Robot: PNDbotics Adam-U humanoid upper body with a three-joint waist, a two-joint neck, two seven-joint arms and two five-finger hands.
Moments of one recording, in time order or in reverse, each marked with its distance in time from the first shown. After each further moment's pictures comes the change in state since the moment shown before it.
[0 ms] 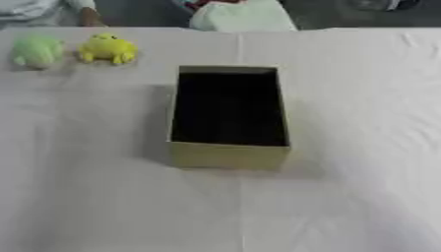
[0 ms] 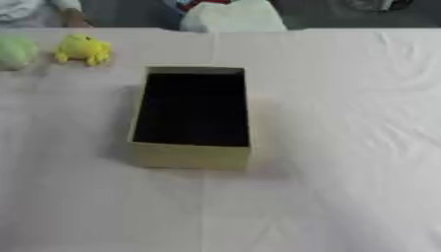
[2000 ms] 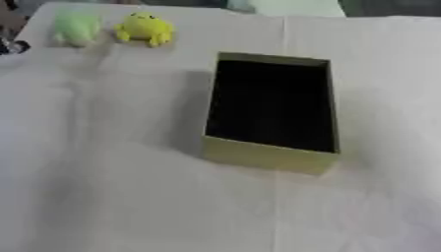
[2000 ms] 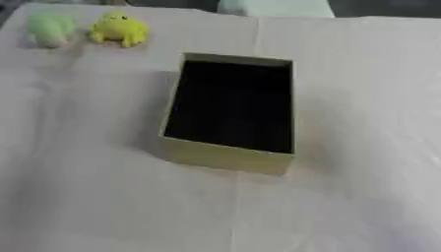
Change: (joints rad) left arm -0.036 -0.011 0.018 -0.017 -0.011 0.017 0.023; right arm 0.016 -0.009 -0.012 0.000 0.020 0.009 -0.029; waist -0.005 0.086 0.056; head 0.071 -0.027
